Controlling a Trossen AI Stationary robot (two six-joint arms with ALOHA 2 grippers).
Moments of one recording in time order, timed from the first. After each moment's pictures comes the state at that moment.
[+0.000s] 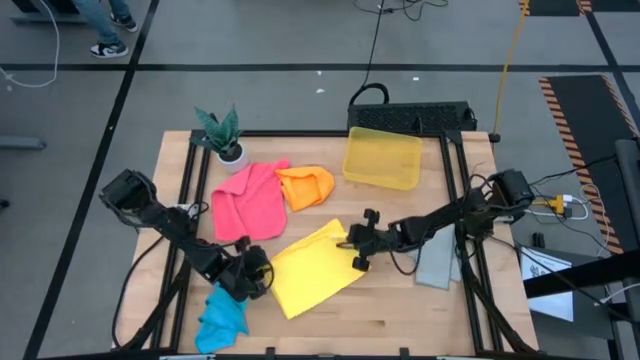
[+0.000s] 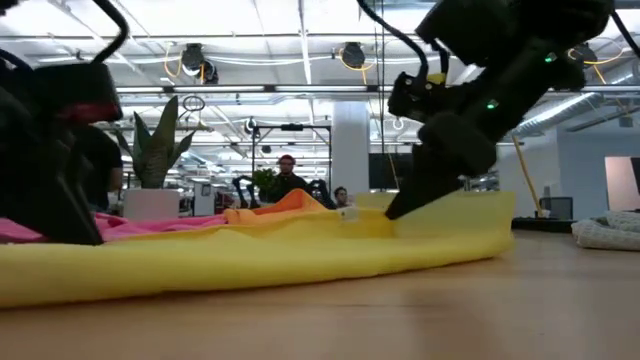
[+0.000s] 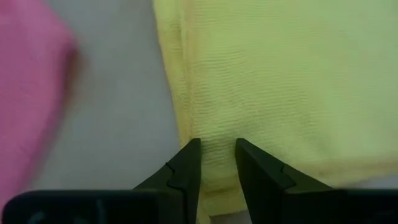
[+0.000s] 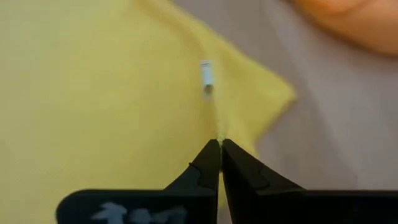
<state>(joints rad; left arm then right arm) -0.67 1.58 0.58 -0.18 -0.51 -0.97 0.26 1.68 0.73 0.07 0.36 0.37</state>
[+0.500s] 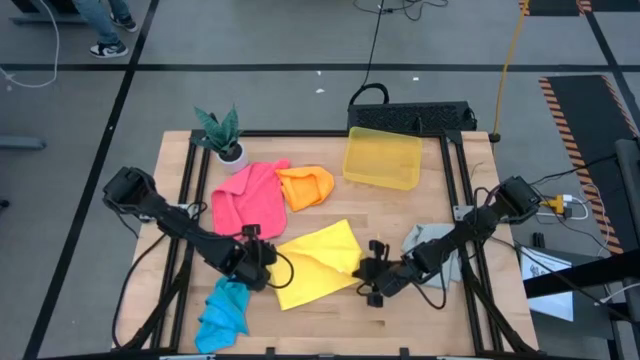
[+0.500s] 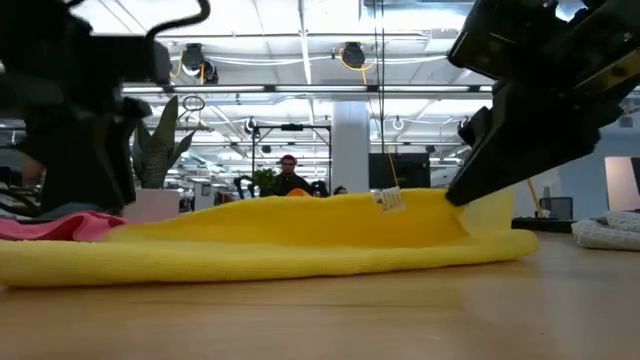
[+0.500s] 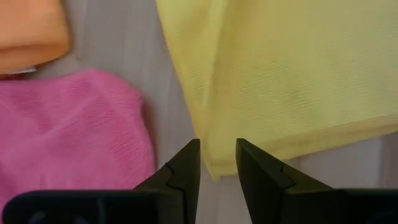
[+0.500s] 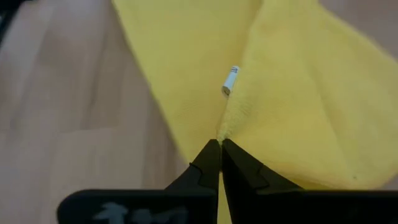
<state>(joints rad) -0.54 1.56 0.87 -0.67 -0.41 -0.56 0.55 1.68 0.73 0.14 0.42 0.51</state>
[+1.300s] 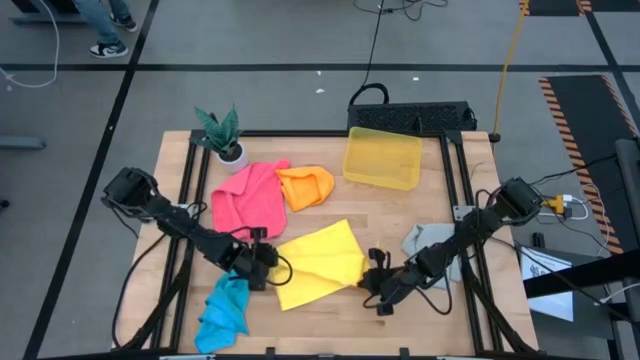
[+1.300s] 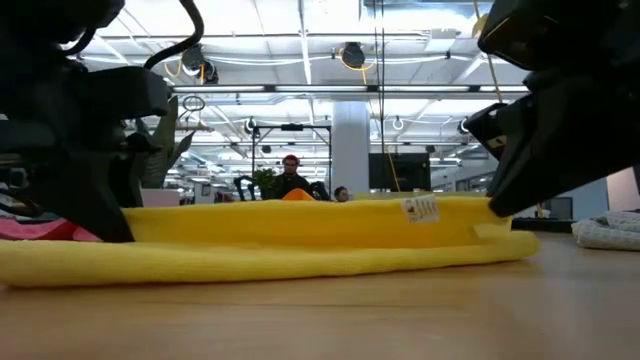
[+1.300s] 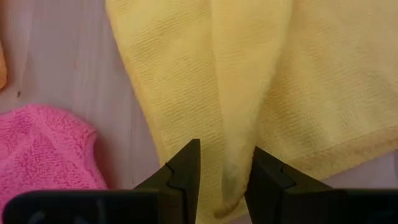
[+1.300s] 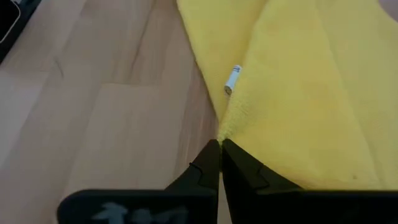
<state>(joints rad) -0.52 1.57 0.65 -0.23 -0.37 -0.38 0.61 1.68 0.73 0.12 0.34 0.38</state>
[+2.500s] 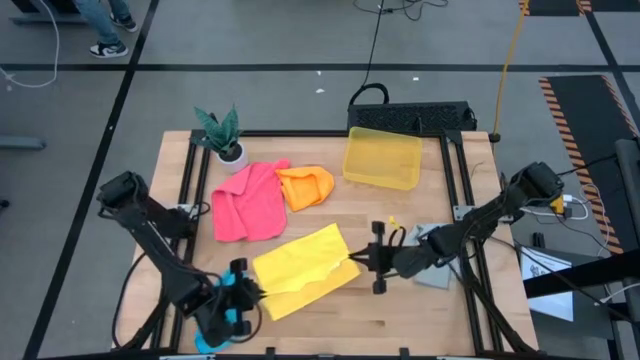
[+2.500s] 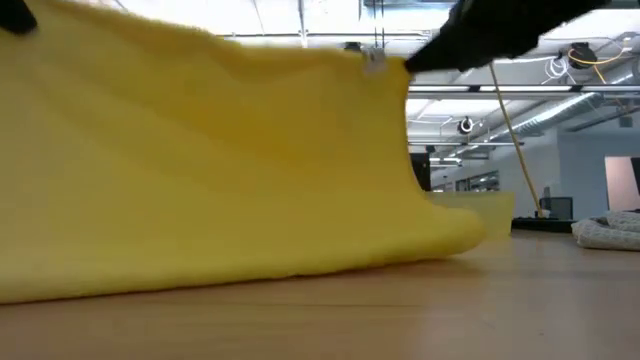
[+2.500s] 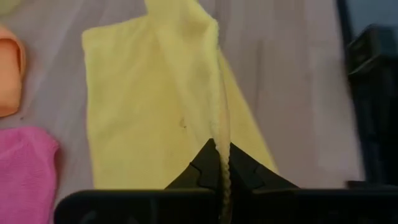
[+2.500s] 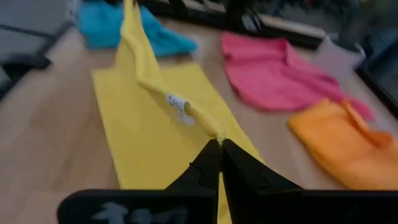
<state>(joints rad) -0.90 1.57 1.10 -0.65 -0.64 -0.88 0.52 1.42 0.73 0.18 0.53 0.08</state>
